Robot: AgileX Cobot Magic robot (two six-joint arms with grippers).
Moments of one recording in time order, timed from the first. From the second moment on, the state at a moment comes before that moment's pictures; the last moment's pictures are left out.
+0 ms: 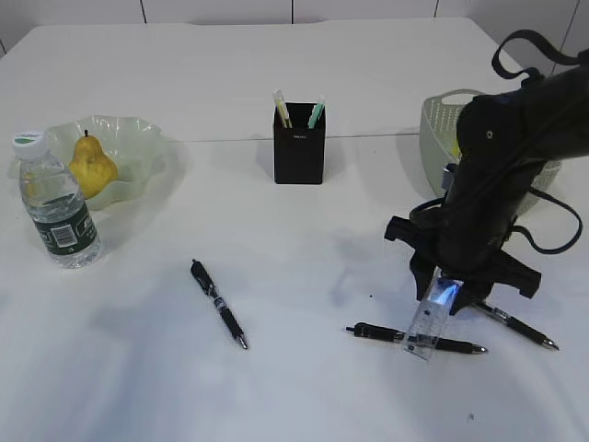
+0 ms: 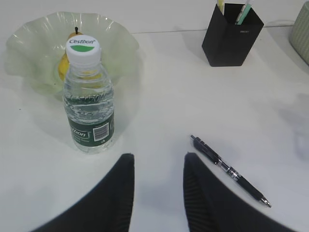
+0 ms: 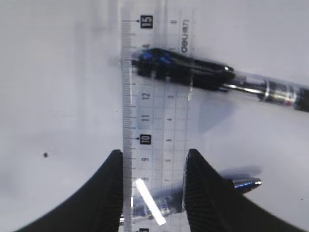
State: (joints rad) left arm -0.26 0.87 -0.49 -0.03 0.19 -0.16; right arm 0.29 1.94 -1.18 0.02 0.83 0.89
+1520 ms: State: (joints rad) left arm -0.26 0.86 -0.49 -0.03 0.19 -0.16; right arm 0.29 1.94 -1.69 -0.14 0.39 0.46
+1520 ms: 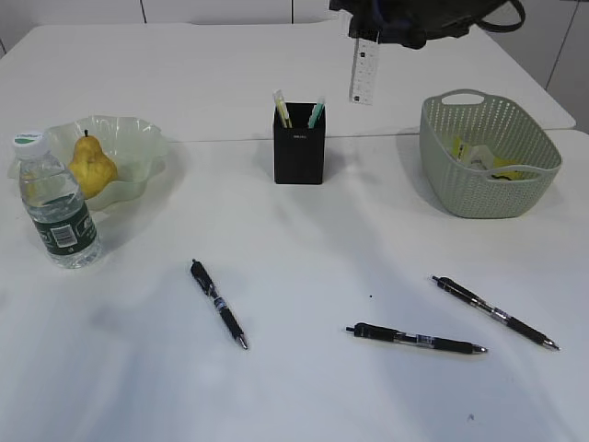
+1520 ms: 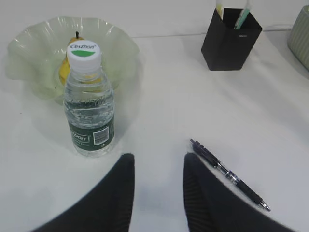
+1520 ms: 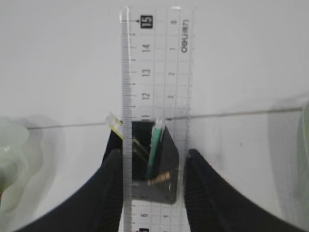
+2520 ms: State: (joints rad) left arm -0.26 0.86 -0.49 -0.03 0.19 -0.16; right arm 0.29 2.11 -1.69 -0.58 -0.15 0.45
